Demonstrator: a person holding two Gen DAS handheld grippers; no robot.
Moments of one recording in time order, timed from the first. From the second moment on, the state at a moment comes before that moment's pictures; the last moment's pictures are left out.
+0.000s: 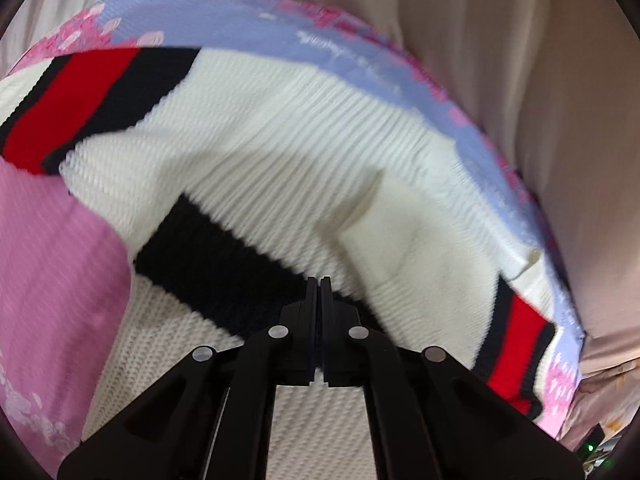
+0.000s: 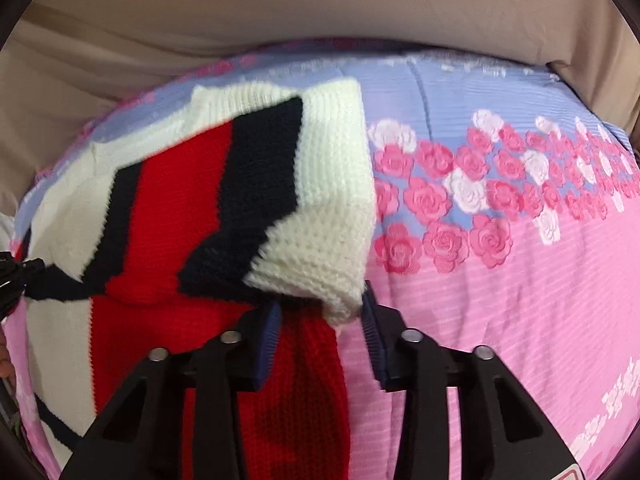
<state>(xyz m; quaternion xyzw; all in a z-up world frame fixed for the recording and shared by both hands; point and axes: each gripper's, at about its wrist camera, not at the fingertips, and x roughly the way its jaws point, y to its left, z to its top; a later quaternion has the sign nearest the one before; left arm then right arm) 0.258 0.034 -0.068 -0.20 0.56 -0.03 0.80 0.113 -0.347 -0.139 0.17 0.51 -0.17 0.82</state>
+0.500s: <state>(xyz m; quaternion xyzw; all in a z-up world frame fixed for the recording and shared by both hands) 0.279 0.011 -0.059 -0.25 0.53 -0.08 0.81 0.103 -0.356 -0.128 0.20 0.49 -0.17 0.83</state>
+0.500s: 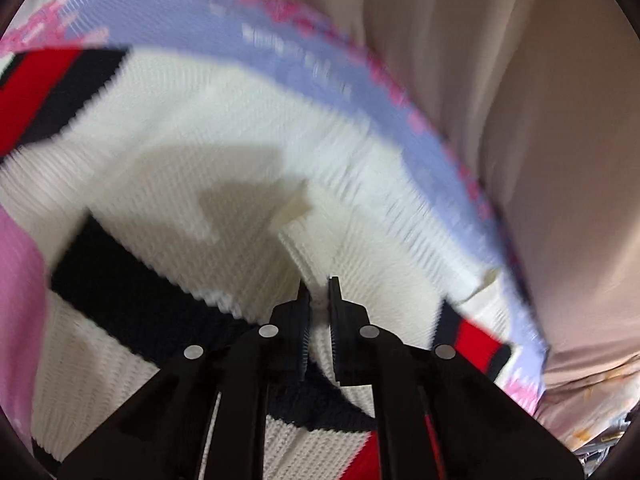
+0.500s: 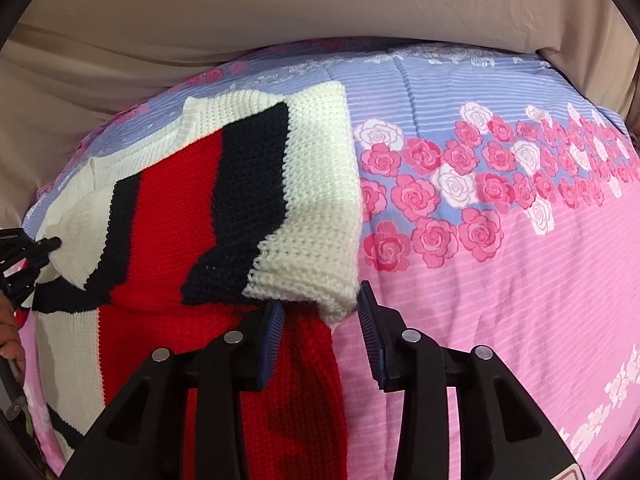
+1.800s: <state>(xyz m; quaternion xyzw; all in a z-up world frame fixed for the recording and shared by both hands) 0.250 0.240 -0.050 -0.32 0.47 0.14 0.81 0.103 -0.287 -0.088 0.14 0.51 -0.12 0.84</state>
